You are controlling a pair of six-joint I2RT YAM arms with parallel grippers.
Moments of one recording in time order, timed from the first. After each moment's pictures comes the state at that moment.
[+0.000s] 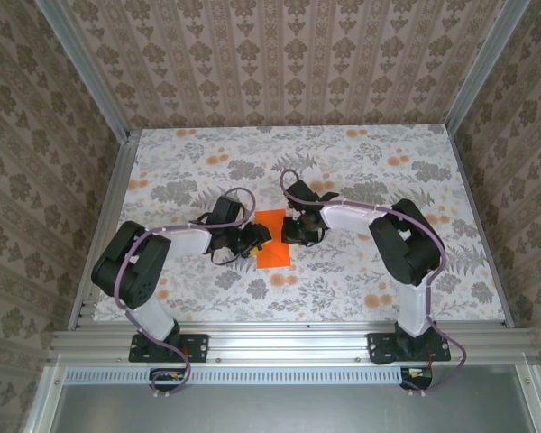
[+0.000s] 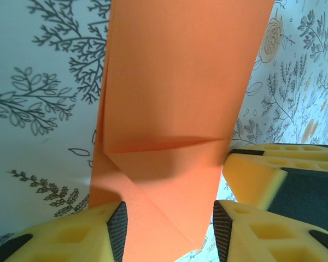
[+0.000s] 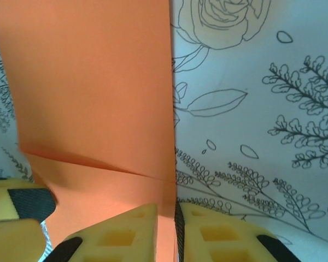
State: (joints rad) left arm -0.56 1.68 0.74 -0.01 0.50 -0.99; right arm 0.61 1.94 1.24 -0.49 -0.23 0.68
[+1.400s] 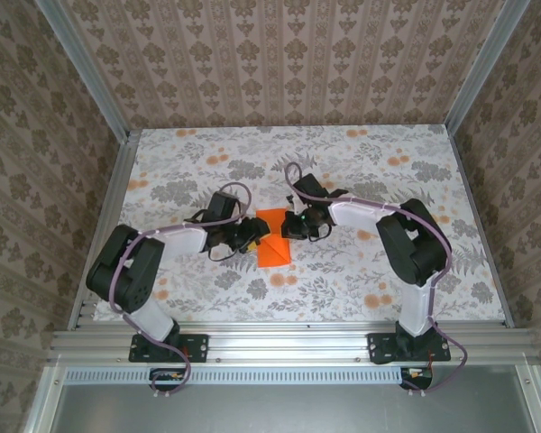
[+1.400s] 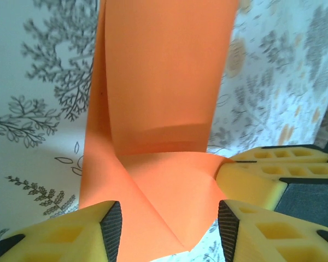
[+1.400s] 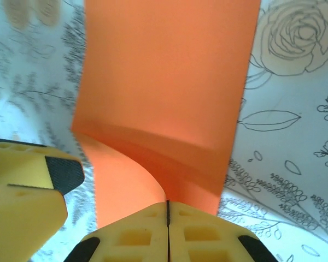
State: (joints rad) left arm -0.52 1.62 0.75 -0.01 0.52 -0.98; right arm 0.55 1.91 1.21 -0.40 -0.43 0.59
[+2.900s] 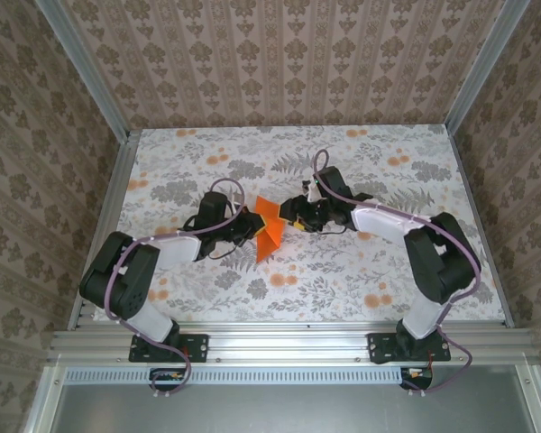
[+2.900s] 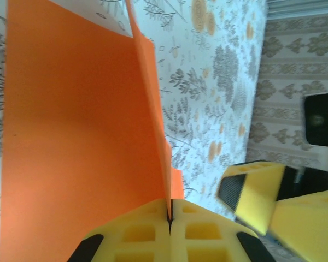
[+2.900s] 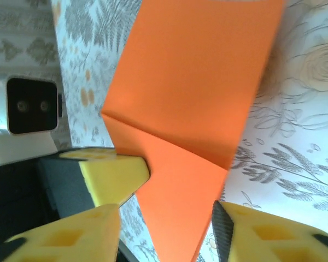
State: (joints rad) left arm -0.50 1.57 0.65 0.31 0.56 -1.09; right arm 0.47 1.70 1.05 -0.17 -0.54 0.85
